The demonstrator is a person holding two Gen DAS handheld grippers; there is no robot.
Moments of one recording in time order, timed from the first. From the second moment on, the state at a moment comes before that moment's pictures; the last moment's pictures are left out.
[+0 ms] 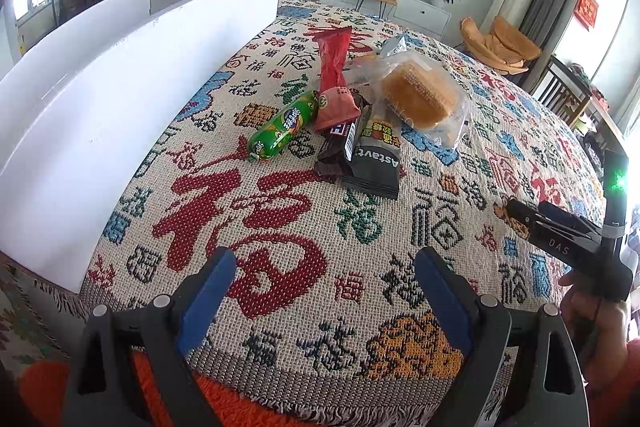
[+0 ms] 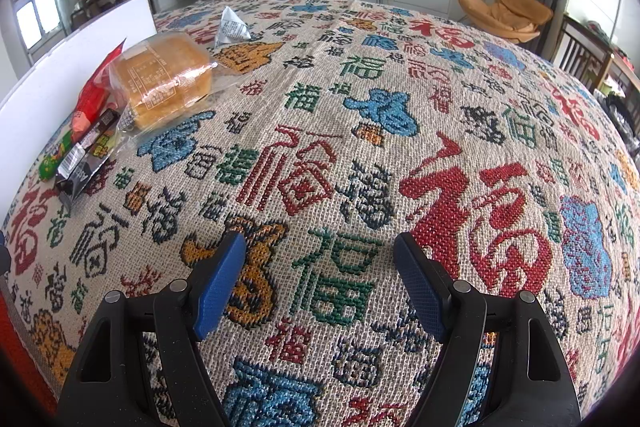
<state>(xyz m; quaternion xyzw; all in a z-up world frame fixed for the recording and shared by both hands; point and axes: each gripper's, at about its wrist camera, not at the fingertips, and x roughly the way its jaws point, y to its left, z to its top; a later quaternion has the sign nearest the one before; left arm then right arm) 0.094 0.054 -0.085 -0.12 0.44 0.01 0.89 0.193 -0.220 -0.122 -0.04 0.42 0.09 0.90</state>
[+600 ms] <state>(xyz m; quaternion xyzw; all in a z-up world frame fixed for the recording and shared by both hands) 0.093 0.069 -0.084 -0.17 0.43 -0.01 0.89 0.193 -0.220 -0.122 -0.03 0.42 0.09 0.90</state>
